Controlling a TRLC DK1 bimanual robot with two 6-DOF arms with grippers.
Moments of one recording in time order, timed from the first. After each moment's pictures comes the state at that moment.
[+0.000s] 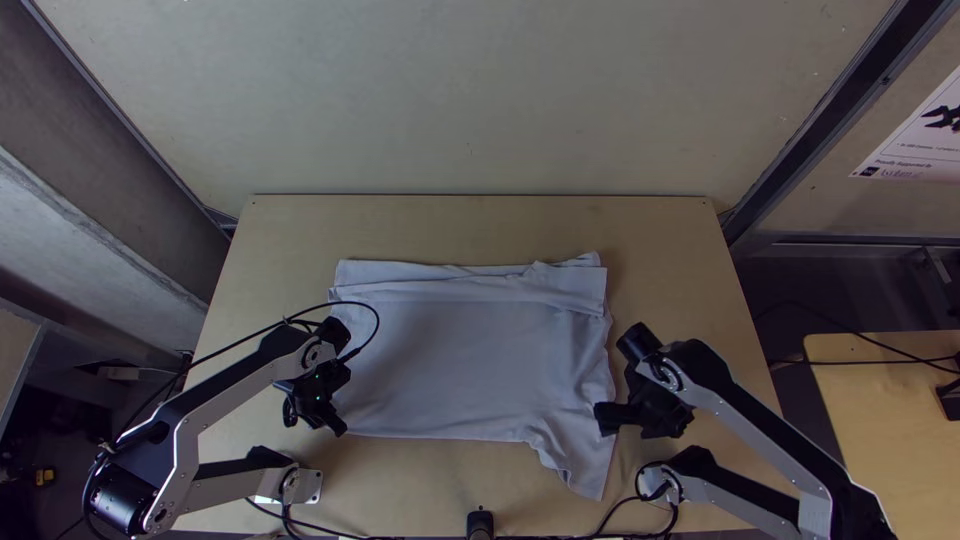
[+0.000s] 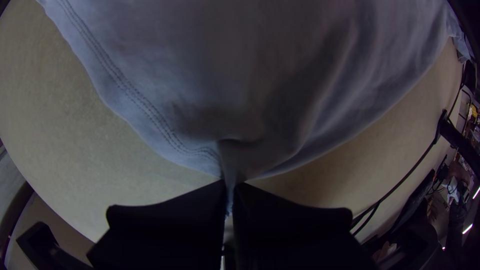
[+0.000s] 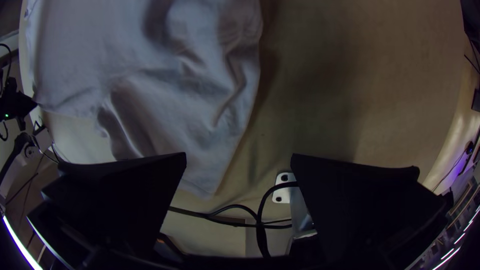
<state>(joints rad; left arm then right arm) -0.33 1.30 0.70 -1.15 -0.07 0.29 0.53 1.11 0.70 -1.28 -0.24 0.48</state>
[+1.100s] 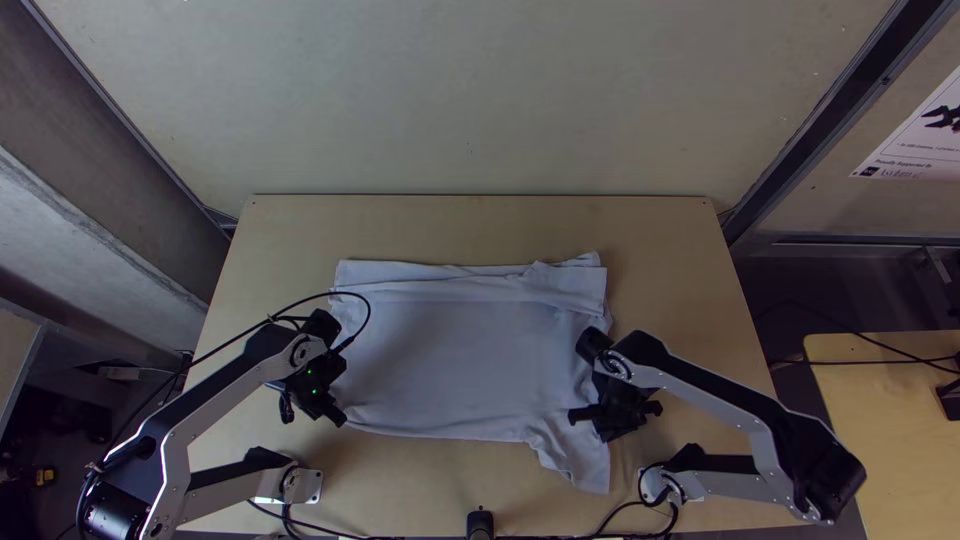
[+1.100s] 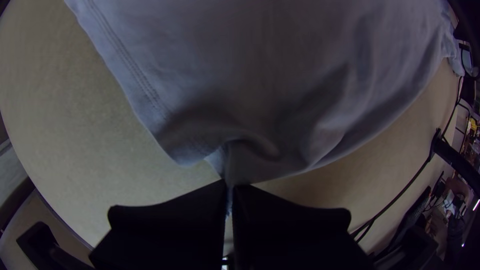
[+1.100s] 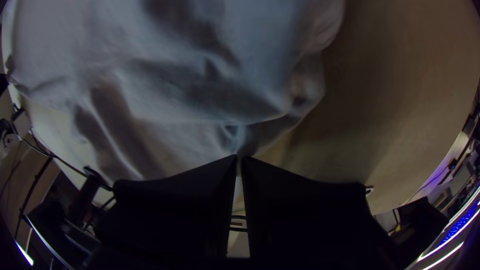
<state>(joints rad) -0.28 1.24 0.72 -1.12 -0.06 0.30 0.66 1.38 0.73 -1.16 -0.26 0.47</state>
